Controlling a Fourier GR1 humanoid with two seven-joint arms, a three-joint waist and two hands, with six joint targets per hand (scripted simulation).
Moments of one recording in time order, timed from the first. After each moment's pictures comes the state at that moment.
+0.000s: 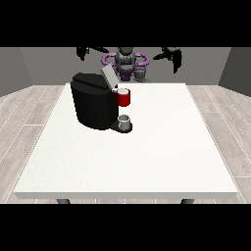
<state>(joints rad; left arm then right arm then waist) -0.49 0.01 0.31 -0.78 -0.31 -0.32 -0.26 -0.29 -0.16 -0.10 -1.27 0.08 -0.03 0.03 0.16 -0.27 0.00</state>
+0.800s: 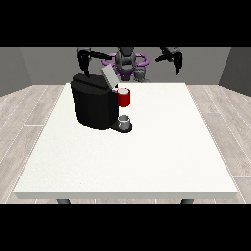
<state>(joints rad) -0.35 0.01 0.16 -1.14 -0.18 -0.29 -0.17 -0.49 -0.19 -0.22 -1.10 -0.06 0.01 0.08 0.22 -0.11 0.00</state>
